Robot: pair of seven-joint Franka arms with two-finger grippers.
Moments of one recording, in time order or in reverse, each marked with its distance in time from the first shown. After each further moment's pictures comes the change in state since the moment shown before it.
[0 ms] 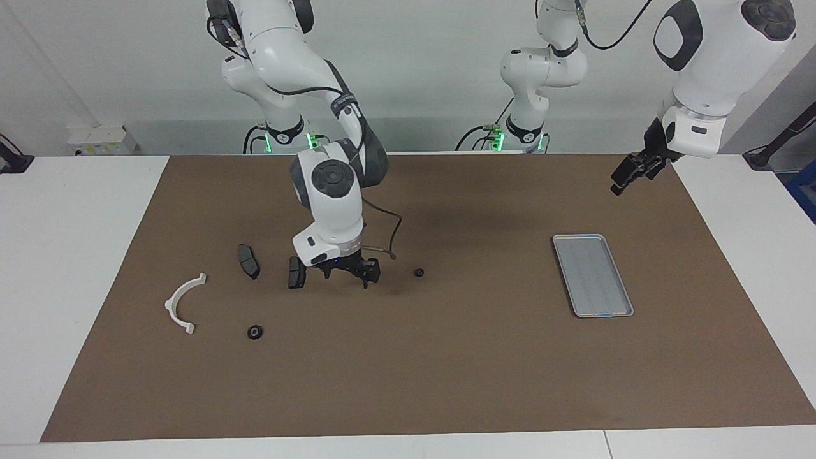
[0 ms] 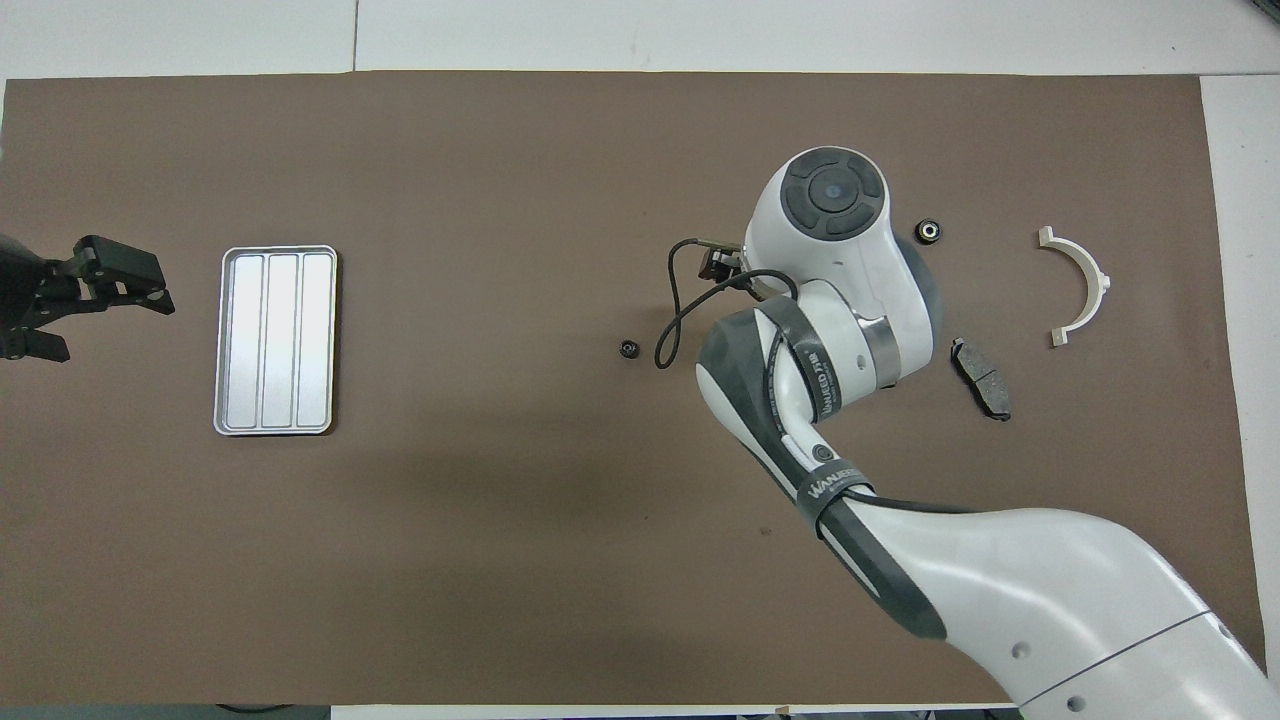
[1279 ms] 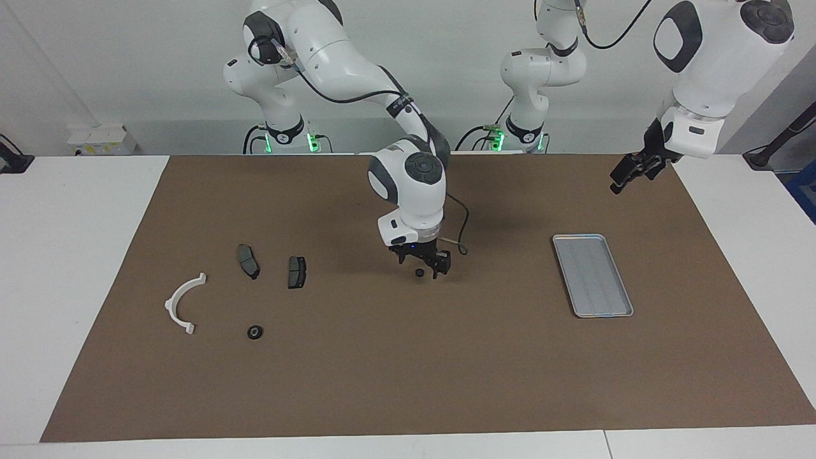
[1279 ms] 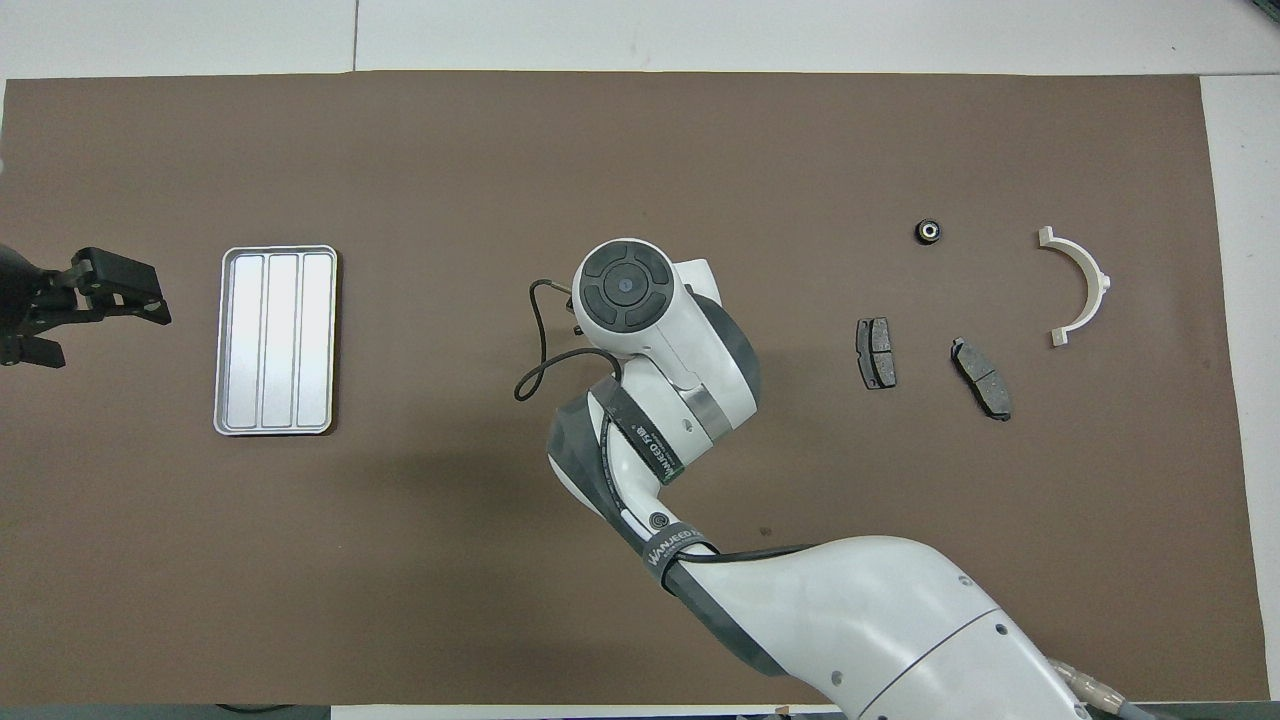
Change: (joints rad) left arm 0.092 -0.011 -0.082 -0.017 0.000 -0.006 0.049; right arm 0.191 0.145 -0.001 0.102 0.019 0.089 0.363
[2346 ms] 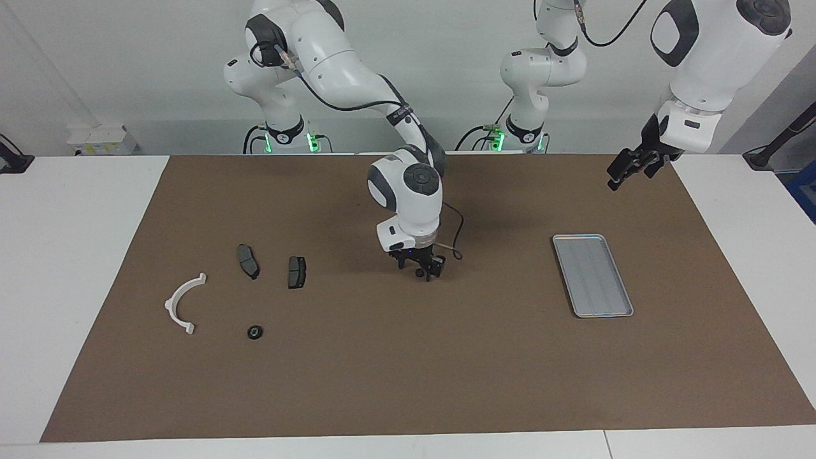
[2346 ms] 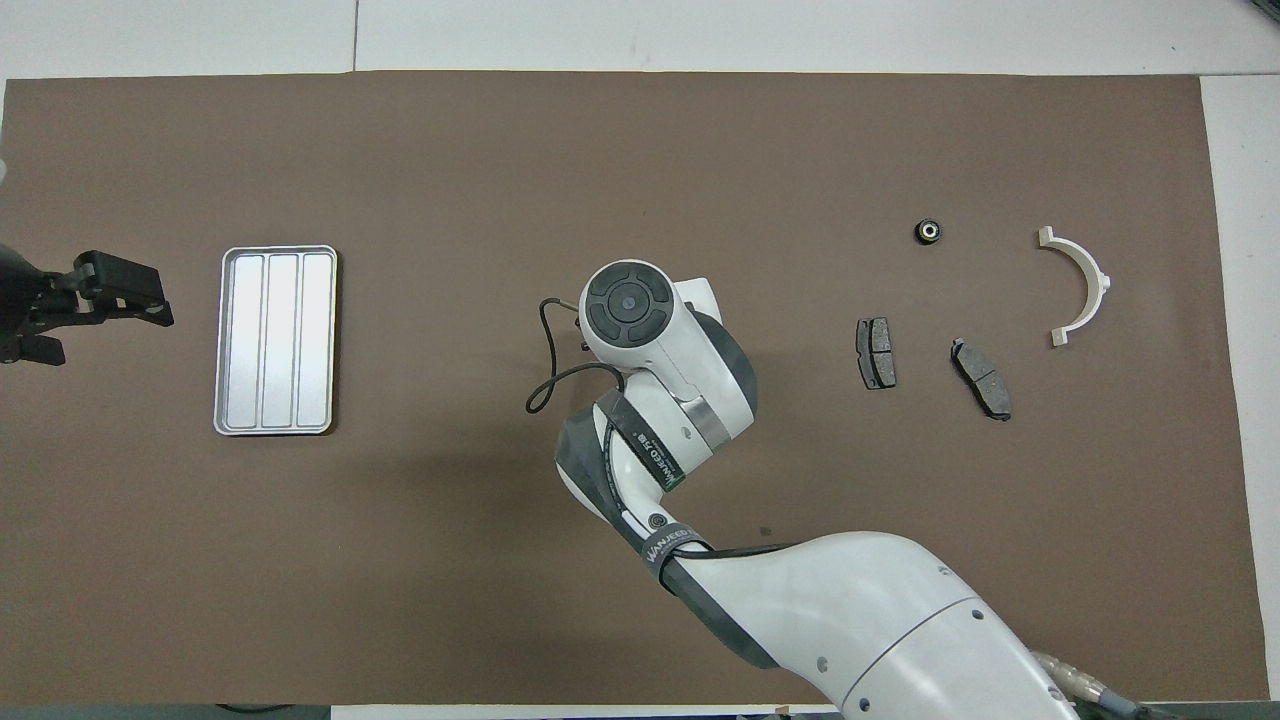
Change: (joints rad) left arm 0.000 -0.012 -0.011 0.000 0.000 0.000 0.034; right arm 0.004 0.011 0.005 -0.052 0.005 0.031 0.000
